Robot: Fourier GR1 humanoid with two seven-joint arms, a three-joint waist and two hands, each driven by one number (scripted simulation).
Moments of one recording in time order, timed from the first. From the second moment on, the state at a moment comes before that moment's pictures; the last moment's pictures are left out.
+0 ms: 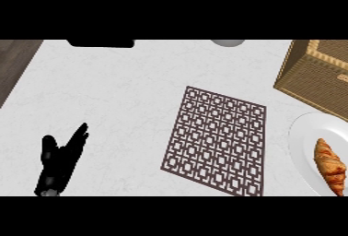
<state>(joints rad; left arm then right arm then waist) 0.09 0.20 -0.01 -1.47 0.06 -0.01 0.28 -1.17 -0.57 -0.50 -0.56 0.84 -0.46 0.51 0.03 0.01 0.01</state>
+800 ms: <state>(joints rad) 0.09 0.18 -0.02 -1.47 0.03 0.00 0.27 -1.05 -0.67 -0.56 -0.33 0.78 -0.58 0.32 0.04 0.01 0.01</state>
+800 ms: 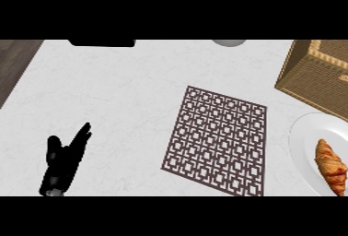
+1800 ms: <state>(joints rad) 0.11 0.19 0.02 -1.46 0.03 -0.02 0.27 -0.96 -0.79 -0.62 -0.38 0.66 -0.58 0.21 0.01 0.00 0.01</state>
